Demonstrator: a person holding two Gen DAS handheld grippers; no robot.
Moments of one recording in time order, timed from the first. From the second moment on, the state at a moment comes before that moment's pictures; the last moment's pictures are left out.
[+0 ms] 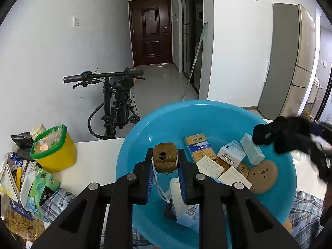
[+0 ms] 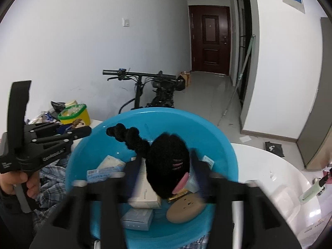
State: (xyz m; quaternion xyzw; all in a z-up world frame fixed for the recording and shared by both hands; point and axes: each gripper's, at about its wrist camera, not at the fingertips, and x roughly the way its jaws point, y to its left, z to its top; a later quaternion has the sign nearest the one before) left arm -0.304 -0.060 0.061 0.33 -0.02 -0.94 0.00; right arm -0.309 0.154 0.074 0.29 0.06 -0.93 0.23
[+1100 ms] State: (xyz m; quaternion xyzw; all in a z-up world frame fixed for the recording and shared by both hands) left arm -0.299 -0.063 0.070 0.33 -0.01 -0.95 0.00; right arm -0.306 0.142 0.070 0.29 0.10 -0.93 0.22
